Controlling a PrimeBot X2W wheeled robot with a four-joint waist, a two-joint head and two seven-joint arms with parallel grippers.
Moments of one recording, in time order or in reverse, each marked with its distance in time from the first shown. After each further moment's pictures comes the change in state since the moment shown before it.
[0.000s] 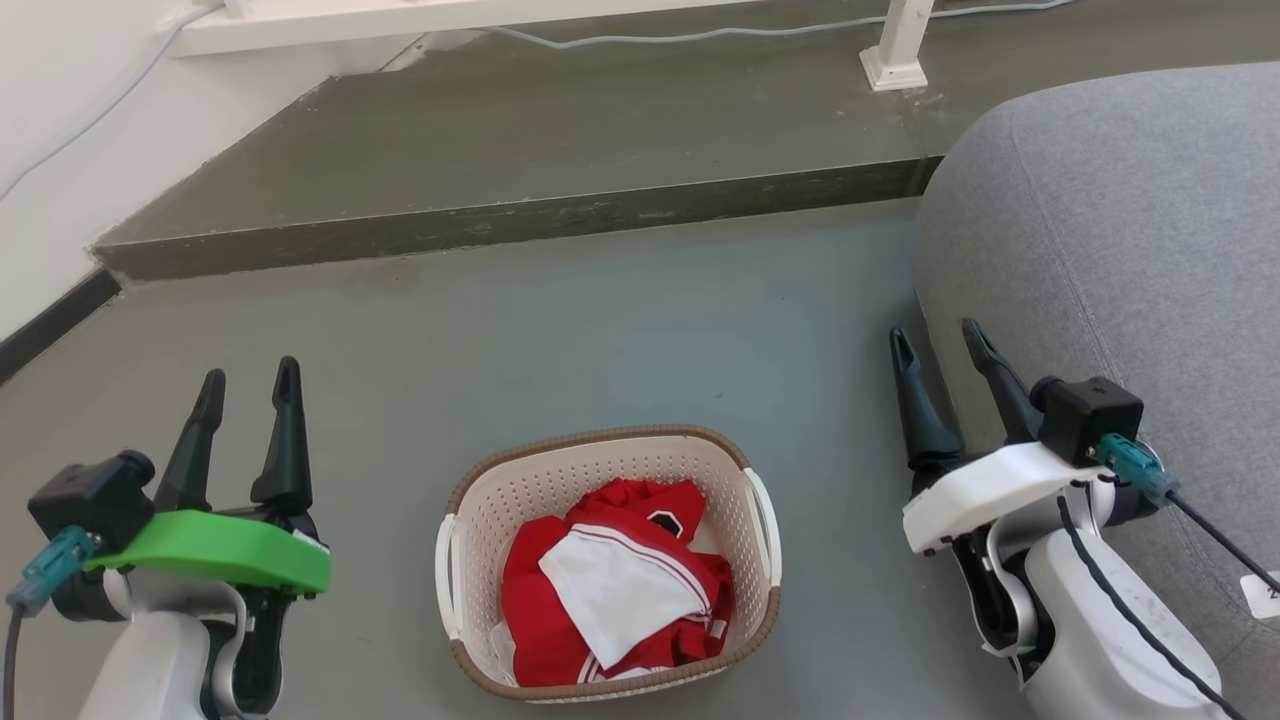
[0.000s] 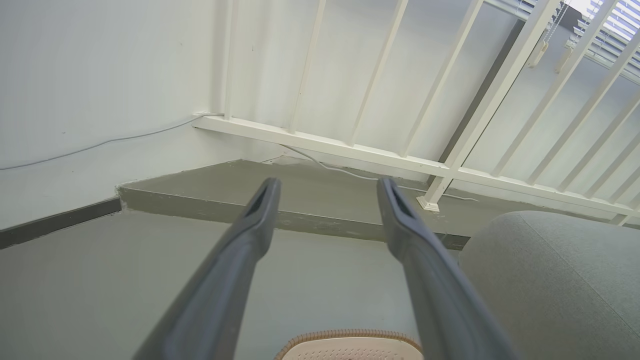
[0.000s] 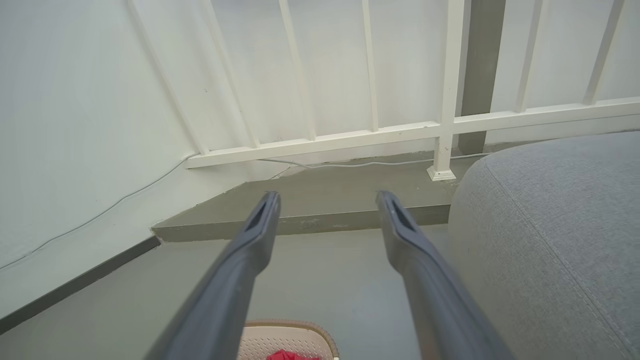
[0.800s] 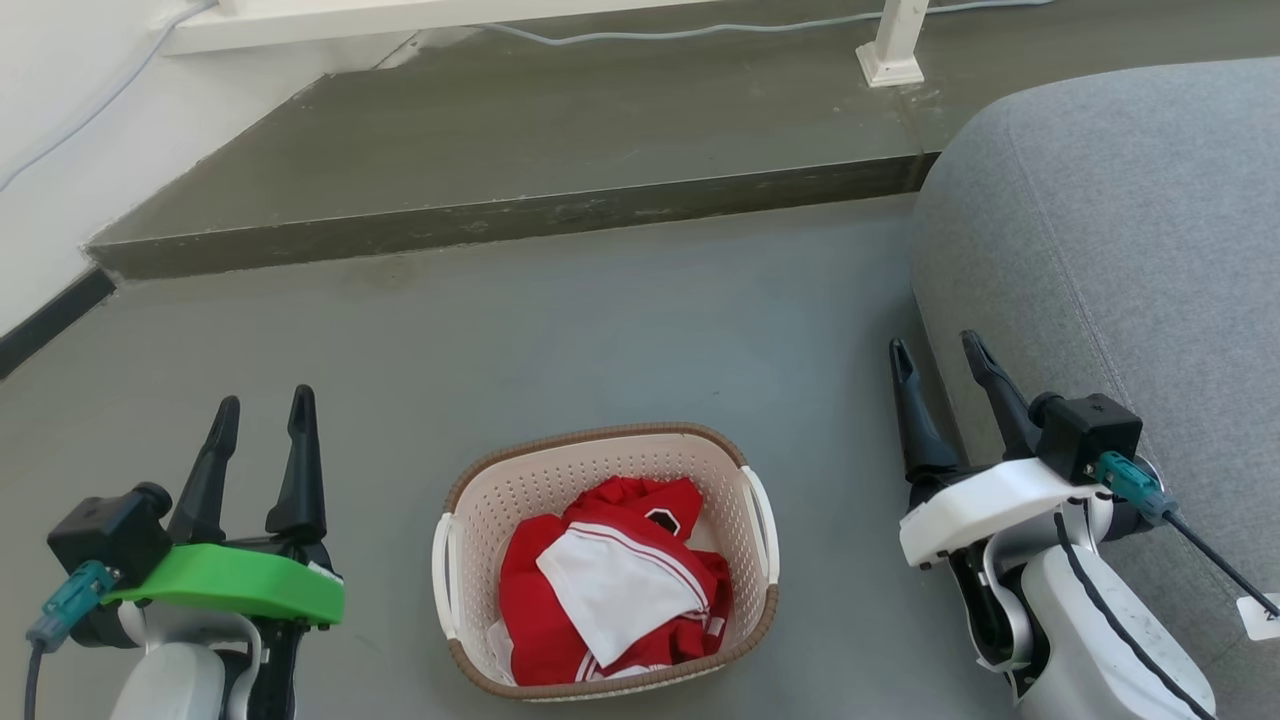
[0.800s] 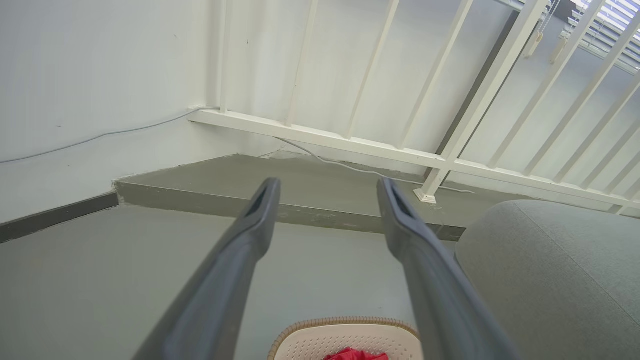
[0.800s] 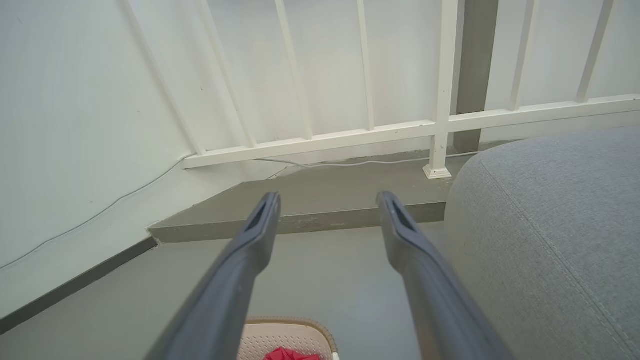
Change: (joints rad) left arm 0.063 -0.055 0.062 -0.028 0.083 -0.044 0.000; right arm 0.041 0.029 -0.035 -0.027 -0.048 0.003 0.000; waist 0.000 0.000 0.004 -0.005
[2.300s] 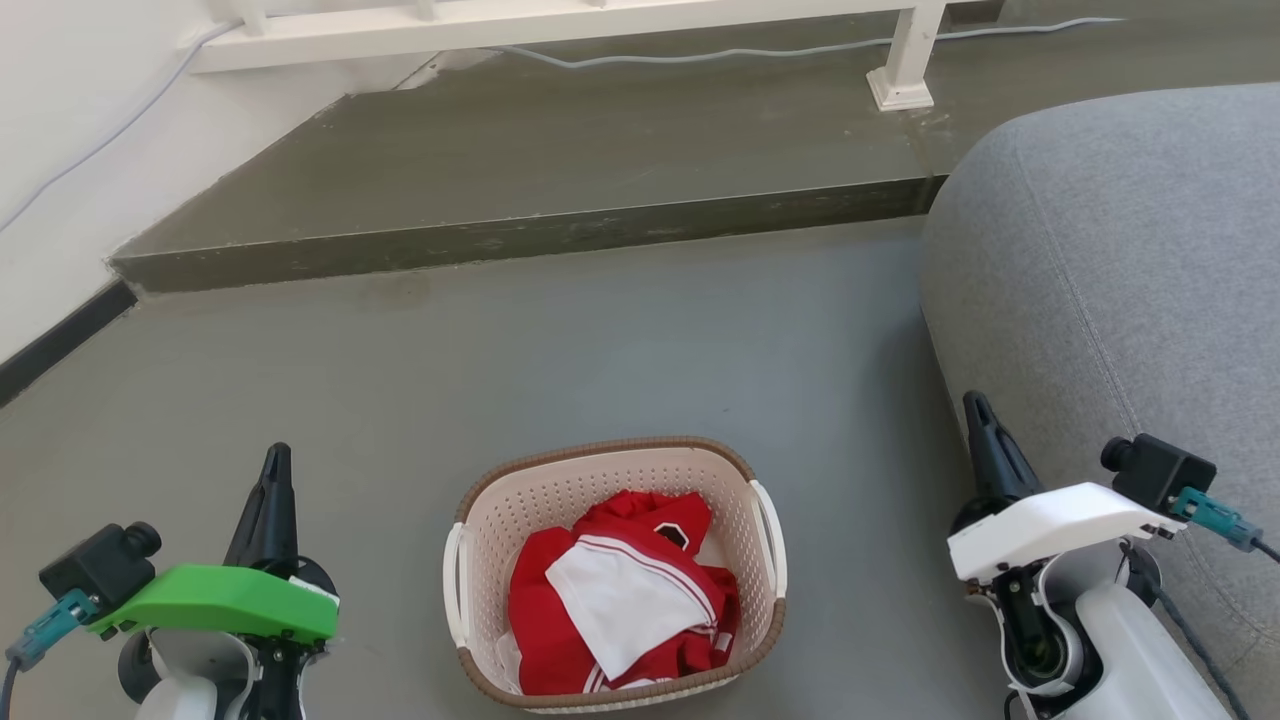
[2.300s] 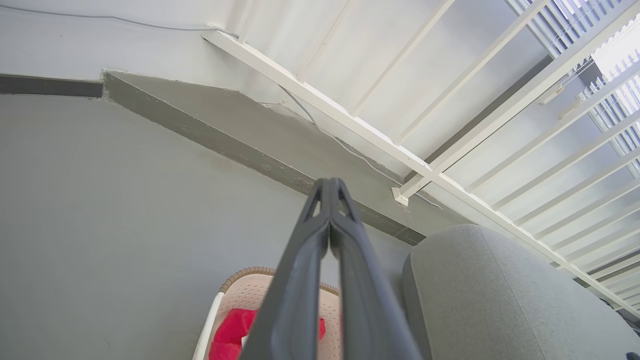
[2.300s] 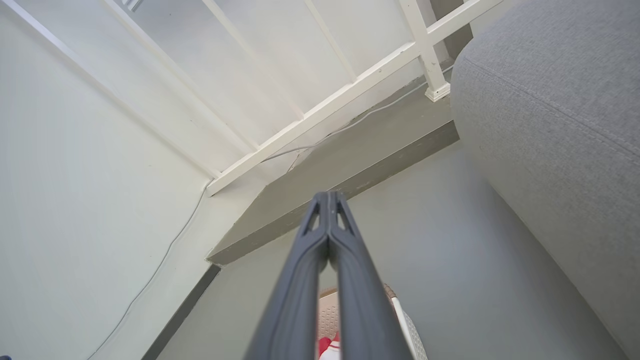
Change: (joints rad) left arm 0.030 -0.054 0.042 0.064 -0.277 -0.016 0.103; right arm 0.080 0.034 -0.115 0.020 0.358 0.070 0.075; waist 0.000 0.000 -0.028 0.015
